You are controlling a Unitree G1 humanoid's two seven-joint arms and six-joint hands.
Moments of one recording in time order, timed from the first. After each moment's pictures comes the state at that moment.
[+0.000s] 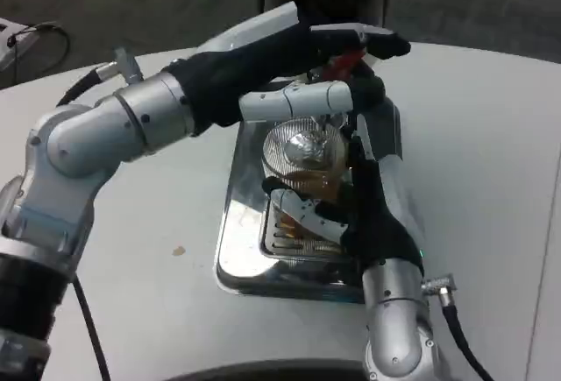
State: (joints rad) left arm -0.99 0.51 -0.14 0.42 0.09 -0.33 -0.69; right arm -0.54 0.10 0.22 0.26 -0.46 0.18 -0.36
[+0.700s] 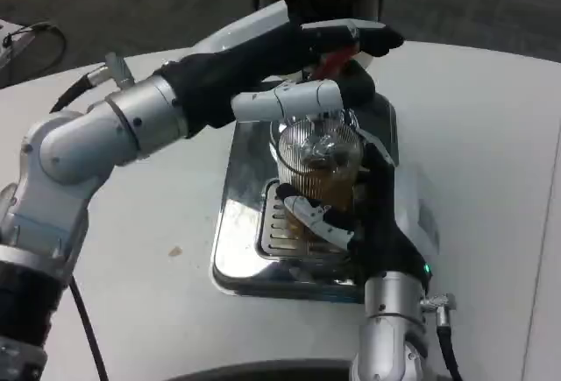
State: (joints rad) left arm -0.97 0.51 -0.11 0.42 0.08 -0.35 -0.67; right arm -0.53 0.10 0.27 0.33 -0.49 0.16 -0.59
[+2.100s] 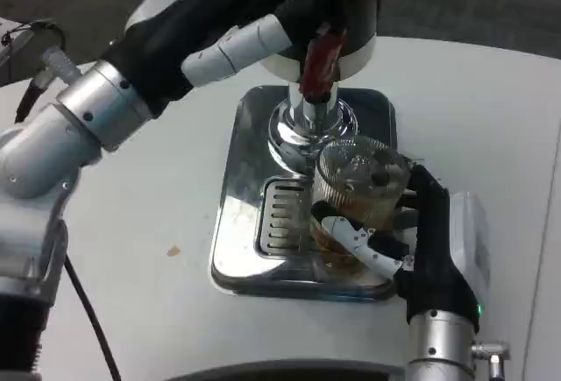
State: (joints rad) left arm -0.87 0.47 0.05 0.27 -0.04 -0.34 -0.60; right arm -0.28 0.07 0.25 0.02 -0.50 0.15 -0.55
